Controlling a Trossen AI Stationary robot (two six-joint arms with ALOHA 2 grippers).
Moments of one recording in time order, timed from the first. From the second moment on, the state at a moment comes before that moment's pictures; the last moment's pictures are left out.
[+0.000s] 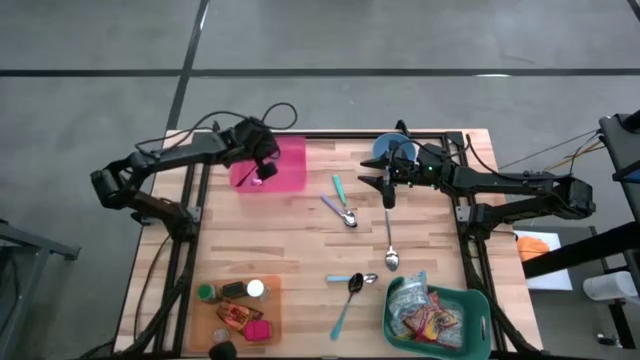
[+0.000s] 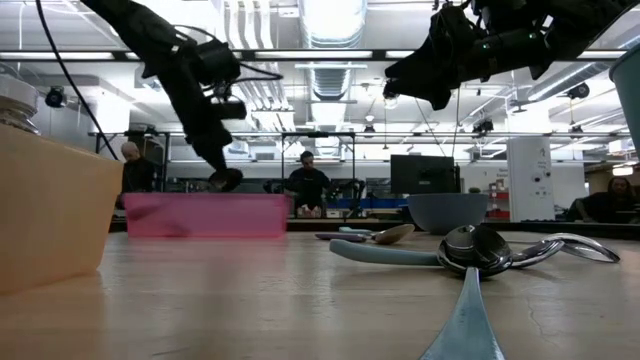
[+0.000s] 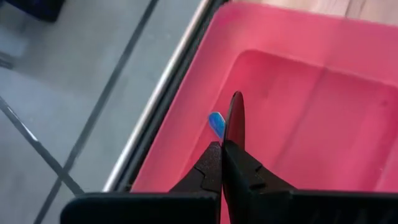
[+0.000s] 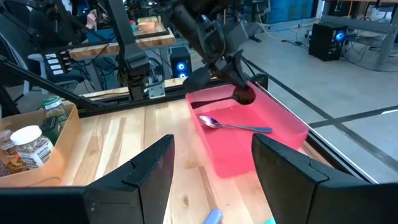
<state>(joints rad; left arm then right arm) 0.64 1.40 0.89 -0.41 -0.26 0.33 -0.36 1.12 0.56 0.40 -0.18 0.10</state>
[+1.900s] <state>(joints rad) -0.06 1.40 1.09 -0.55 -0.17 -0.52 -0.36 1.12 0.56 0.40 -0.18 0.10</state>
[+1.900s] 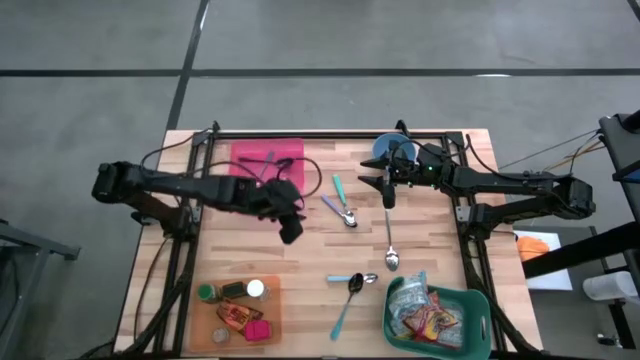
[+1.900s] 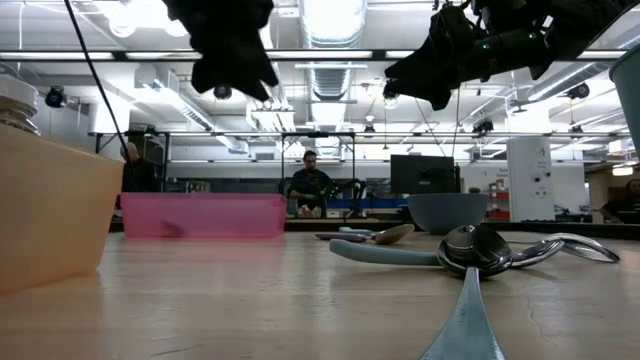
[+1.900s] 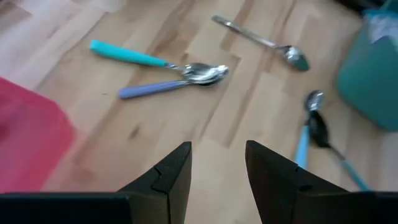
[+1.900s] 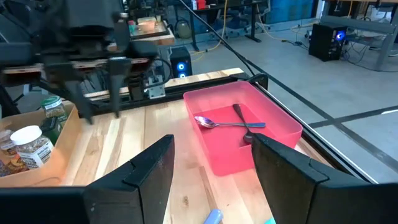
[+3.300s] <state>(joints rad) -0.44 2.10 1.54 -0.29 -0.18 -1.01 -0.36 1.12 0.56 0.40 -0.18 0.10</state>
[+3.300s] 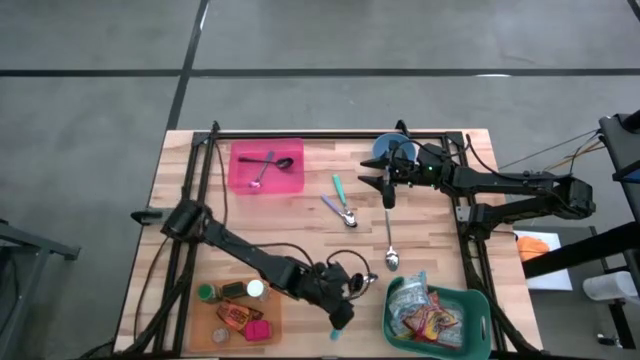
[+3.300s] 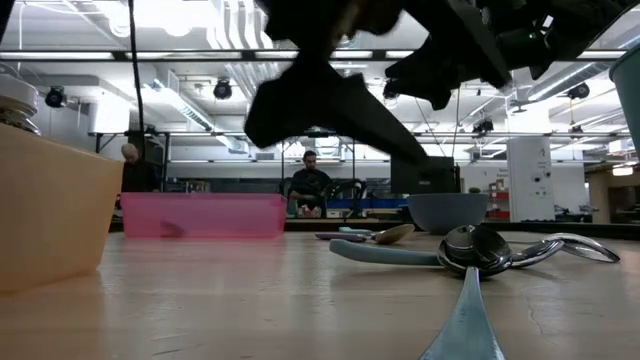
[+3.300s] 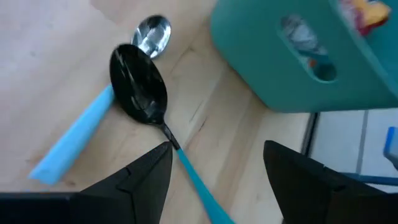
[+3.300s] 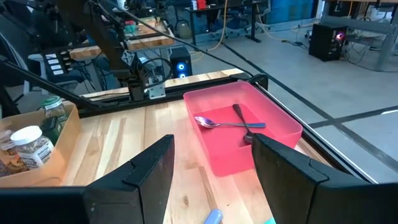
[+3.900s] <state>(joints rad) -0.44 2.23 1.61 -0.28 -0.13 -1.08 -0.36 1.12 0.56 0.40 -0.18 0.10</state>
